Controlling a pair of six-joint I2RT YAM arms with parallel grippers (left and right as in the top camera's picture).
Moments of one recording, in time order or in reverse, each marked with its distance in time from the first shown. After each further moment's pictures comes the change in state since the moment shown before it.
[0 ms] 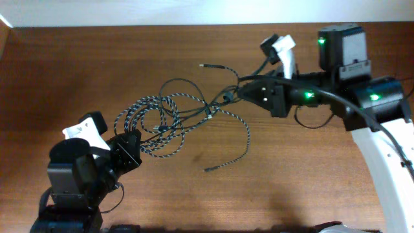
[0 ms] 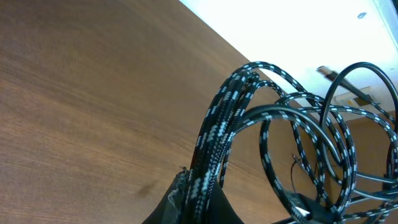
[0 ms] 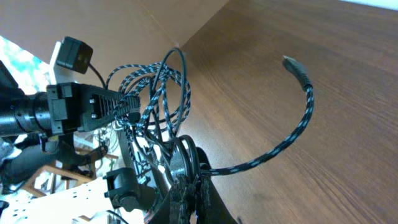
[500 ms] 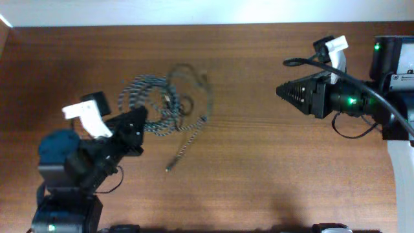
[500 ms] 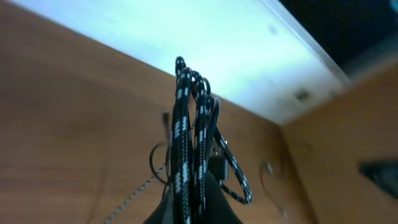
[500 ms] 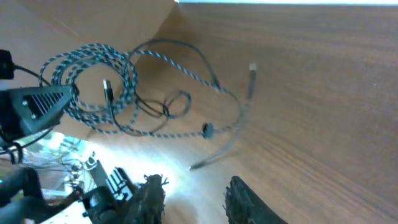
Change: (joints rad) left arm 0.020 0.039 -0.010 0.295 0.203 0.122; right arm -0.225 -0.082 -0.002 -0.163 0.070 -0.001
